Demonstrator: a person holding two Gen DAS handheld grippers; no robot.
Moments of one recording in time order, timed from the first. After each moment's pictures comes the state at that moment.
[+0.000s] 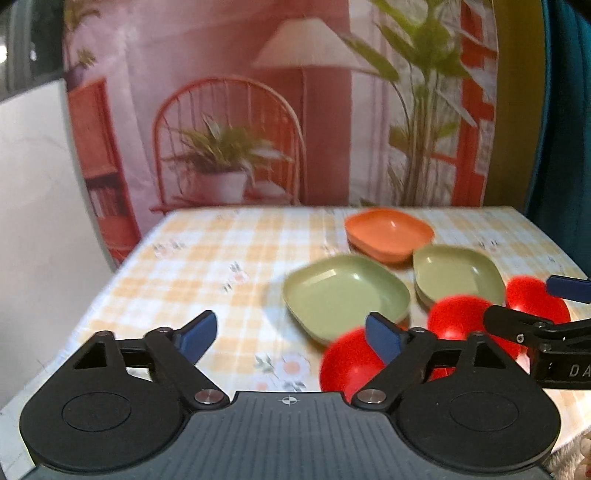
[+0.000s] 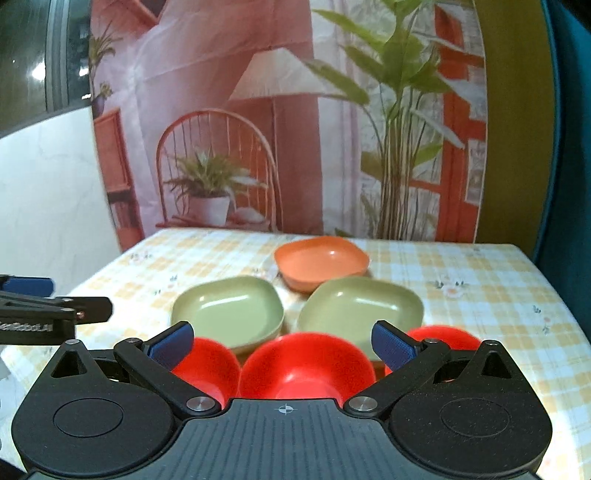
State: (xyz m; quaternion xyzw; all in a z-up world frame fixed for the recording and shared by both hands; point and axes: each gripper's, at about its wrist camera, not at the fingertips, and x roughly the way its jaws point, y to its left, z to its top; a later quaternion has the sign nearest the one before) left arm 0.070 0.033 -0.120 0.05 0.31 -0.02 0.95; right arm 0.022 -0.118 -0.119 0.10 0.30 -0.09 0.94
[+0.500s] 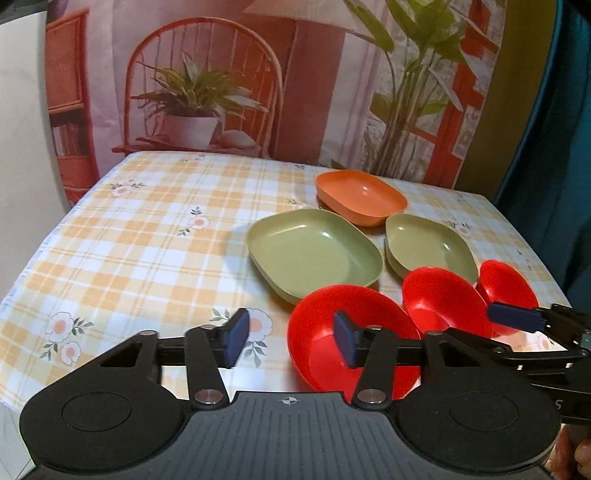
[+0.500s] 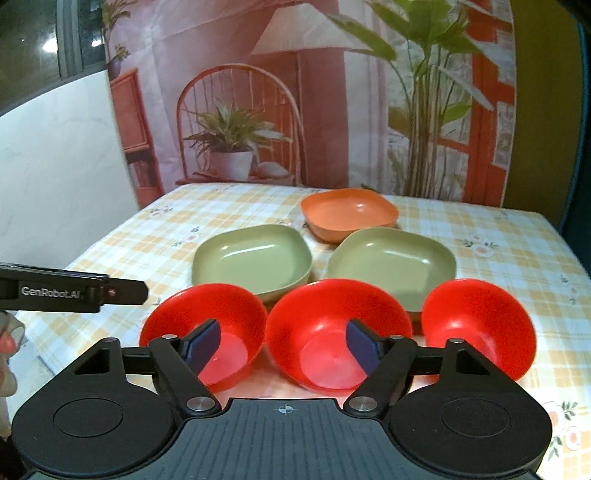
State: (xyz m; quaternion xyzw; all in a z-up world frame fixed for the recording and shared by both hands) left arm 0.082 0.047 -0.157 -0.03 0.36 -0.08 0.93; right arm 0.027 -0.106 -0.139 0.11 0.36 -0.04 0.92
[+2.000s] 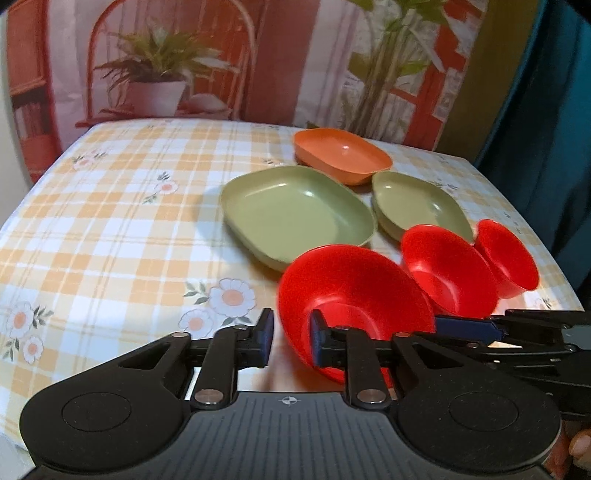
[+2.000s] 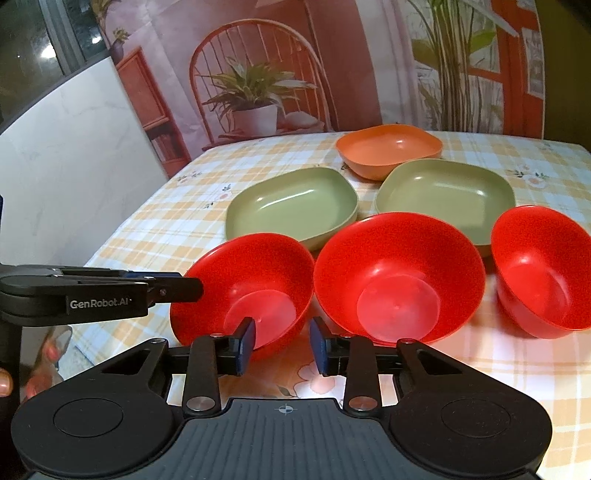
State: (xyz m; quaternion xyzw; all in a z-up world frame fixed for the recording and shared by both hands) left arm 0.100 0.050 -0.190 -0.03 0.41 -0.13 0.90; right arm 0.044 -0.103 -0.174 0.19 0.41 0.02 0.89
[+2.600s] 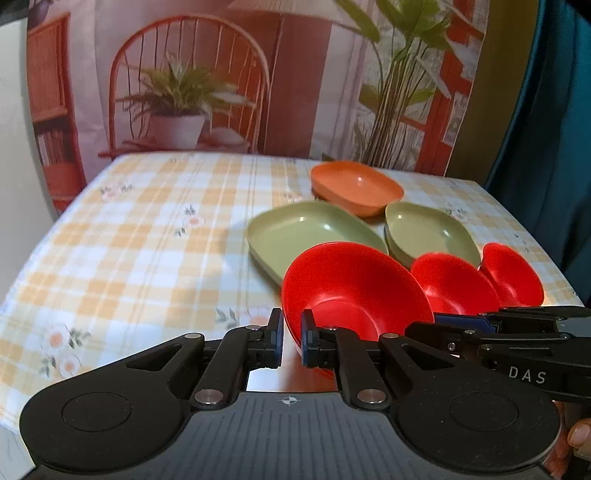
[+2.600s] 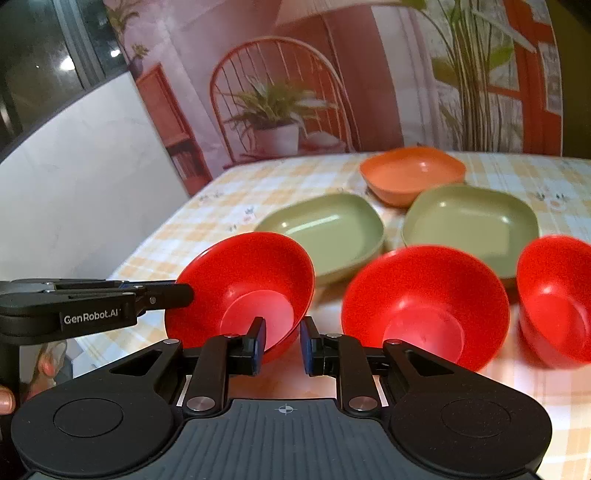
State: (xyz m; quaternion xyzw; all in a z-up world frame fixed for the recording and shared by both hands) left arm 0.084 0.055 -0.160 -0.01 0.36 -0.10 0.93; right arm 0.053 -0.105 -0.157 0.20 0.37 0.04 0.91
